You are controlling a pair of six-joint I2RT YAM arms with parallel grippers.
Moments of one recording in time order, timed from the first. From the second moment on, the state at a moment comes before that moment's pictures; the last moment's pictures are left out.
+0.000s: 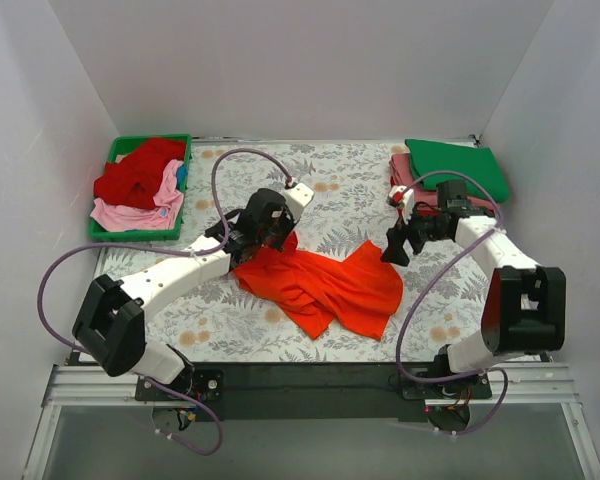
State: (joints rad) left arm -0.72 1.47 1.07 -0.25 -0.14 0.13; right arm 0.05 1.46 0.95 -0.61 -0.83 -0.79
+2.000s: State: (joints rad) left arm -0.57 0.61 1.43 -0.03 0.08 -0.10; right arm 0.12 1.05 1.80 -0.82 -0.55 -0.72
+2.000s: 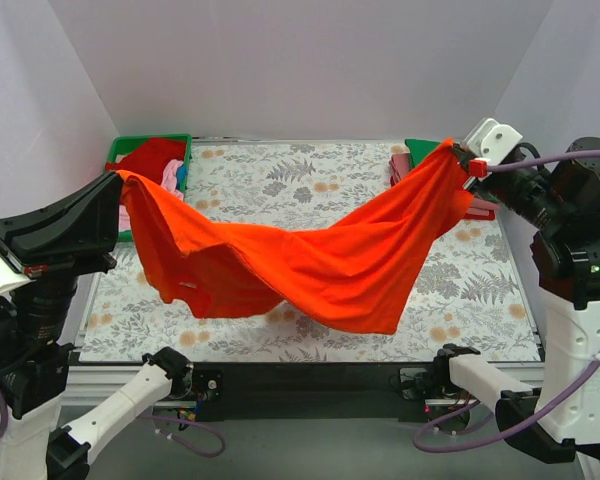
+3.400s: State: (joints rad) left arm -0.53 0.76 0.61 0.08 -0.22 -0.17; right arm 0.58 1.07 0.67 -0.91 -0.64 -1.01
